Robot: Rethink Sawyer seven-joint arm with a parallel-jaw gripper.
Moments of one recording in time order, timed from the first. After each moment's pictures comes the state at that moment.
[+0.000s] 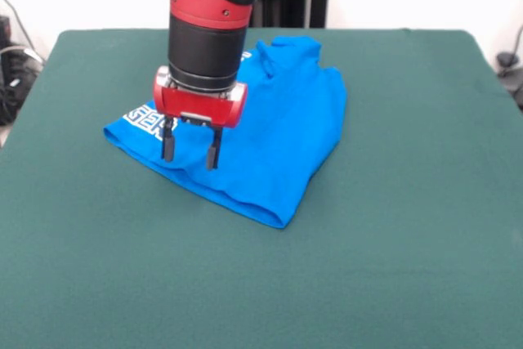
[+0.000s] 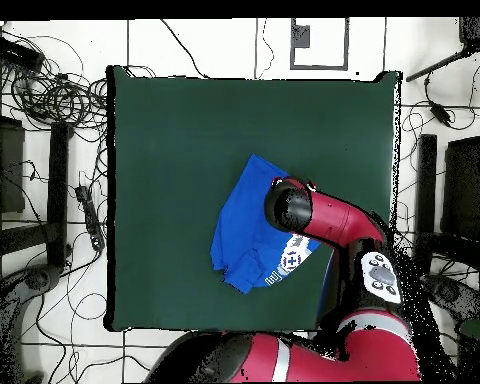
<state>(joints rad) -0.24 -0.40 -0.13 1.52 0.00 0.24 1.57</state>
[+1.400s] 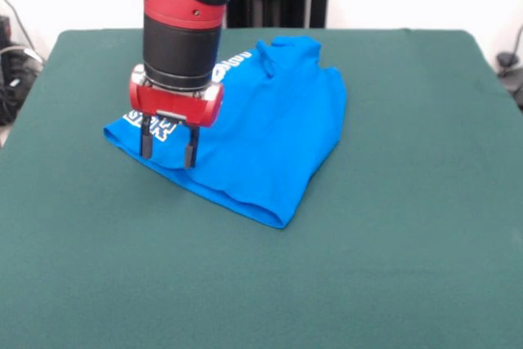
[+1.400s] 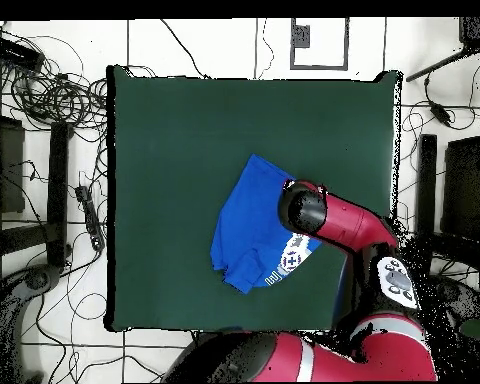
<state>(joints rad) -0.29 -0.39 -0.13 1.52 0.00 0.24 1.57</state>
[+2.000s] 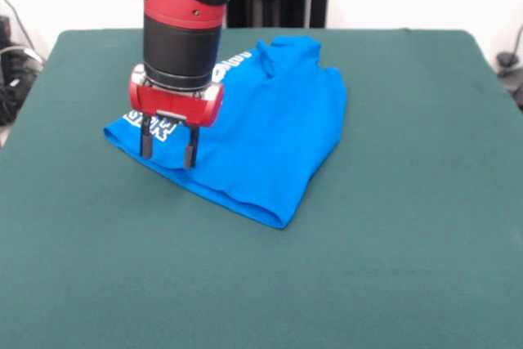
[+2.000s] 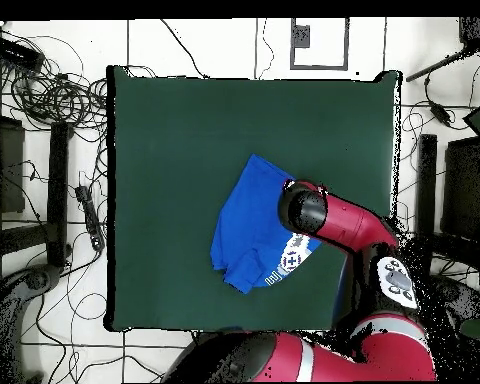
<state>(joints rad) -0.29 -0.39 -0.13 1.52 0.00 0.24 1.57</state>
